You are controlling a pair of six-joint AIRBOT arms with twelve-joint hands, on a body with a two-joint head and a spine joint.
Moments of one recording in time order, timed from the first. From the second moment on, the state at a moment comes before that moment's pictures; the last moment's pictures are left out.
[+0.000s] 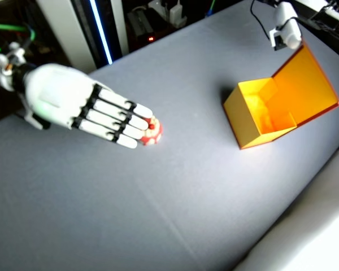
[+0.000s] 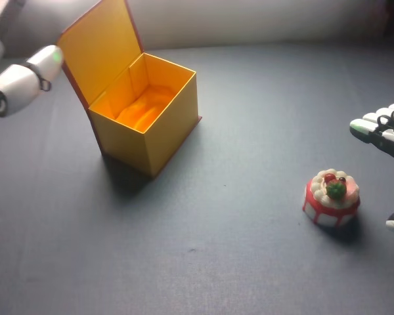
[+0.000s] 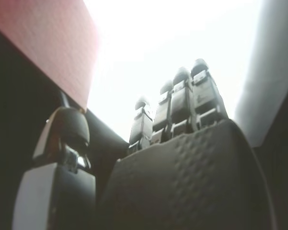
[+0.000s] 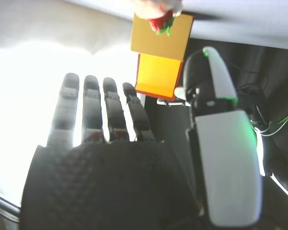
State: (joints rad) left arm 0.77 -1.07 1.31 -0.58 -1.22 0.74; right arm -1.08 -0.83 0.91 0.19 1.07 -0.89
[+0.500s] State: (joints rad) left arm 0.82 -1.02 1.29 -0.55 -1.11 0.74; right arm -1.08 -0.83 0.91 0.18 1.07 -0.88
